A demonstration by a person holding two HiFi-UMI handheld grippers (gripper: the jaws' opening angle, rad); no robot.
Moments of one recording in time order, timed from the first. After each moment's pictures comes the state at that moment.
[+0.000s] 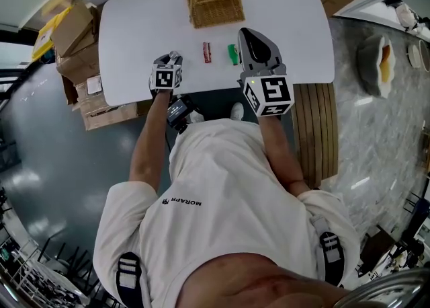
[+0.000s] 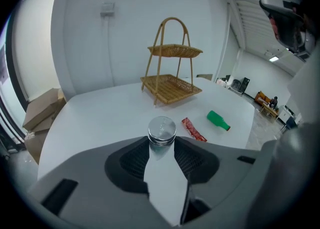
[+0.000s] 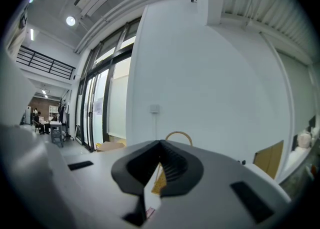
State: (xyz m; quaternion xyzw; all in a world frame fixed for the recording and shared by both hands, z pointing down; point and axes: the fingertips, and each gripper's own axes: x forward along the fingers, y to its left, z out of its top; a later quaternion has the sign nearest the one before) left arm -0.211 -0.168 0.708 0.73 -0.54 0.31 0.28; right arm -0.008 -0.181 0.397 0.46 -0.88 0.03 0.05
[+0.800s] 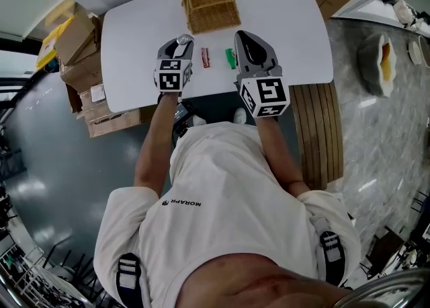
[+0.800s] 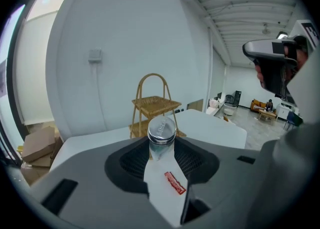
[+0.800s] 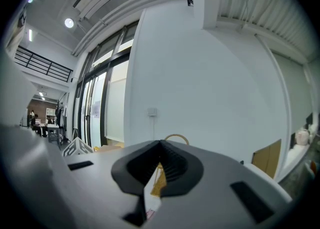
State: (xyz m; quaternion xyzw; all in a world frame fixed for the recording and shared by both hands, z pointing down) left arm -0.149 -0.207 0.555 0.79 -0.55 0.21 0.16; right arm 0.000 -0.172 0.388 0.48 -0.88 0.03 0.03
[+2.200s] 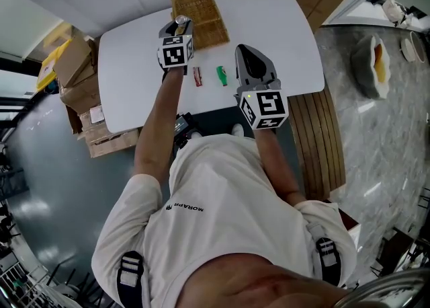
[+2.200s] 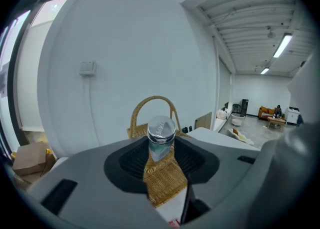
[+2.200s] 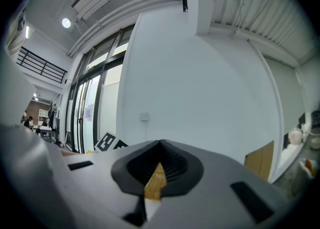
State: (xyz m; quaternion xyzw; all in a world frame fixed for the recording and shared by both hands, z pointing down) left arm -0.115 -0.332 0.500 0.78 -0.59 0.15 0.13; right arm 0.042 -0.178 0.372 0.51 -0.86 0.03 0.01
